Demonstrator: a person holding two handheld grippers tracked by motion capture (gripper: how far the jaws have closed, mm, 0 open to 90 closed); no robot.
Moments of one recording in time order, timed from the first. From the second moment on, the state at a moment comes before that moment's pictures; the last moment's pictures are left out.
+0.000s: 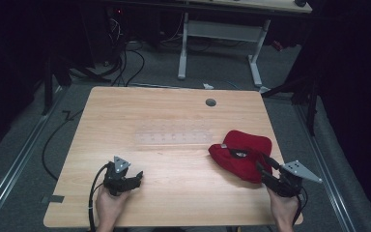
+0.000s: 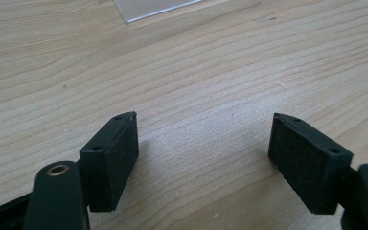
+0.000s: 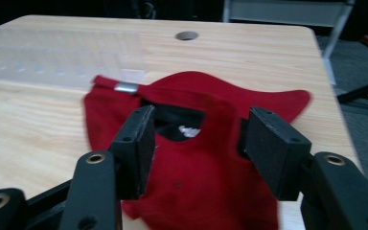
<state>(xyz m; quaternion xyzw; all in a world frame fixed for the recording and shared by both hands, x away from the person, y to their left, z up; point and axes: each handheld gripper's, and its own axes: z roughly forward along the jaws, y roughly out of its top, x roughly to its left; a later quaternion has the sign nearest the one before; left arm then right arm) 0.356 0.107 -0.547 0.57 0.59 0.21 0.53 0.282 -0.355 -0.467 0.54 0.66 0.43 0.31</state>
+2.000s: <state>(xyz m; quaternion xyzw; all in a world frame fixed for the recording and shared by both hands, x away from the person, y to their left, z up) 0.356 0.106 -0.547 0.57 0.59 0.21 0.53 0.345 -0.383 -0.520 0.63 0.62 0.41 0.22</state>
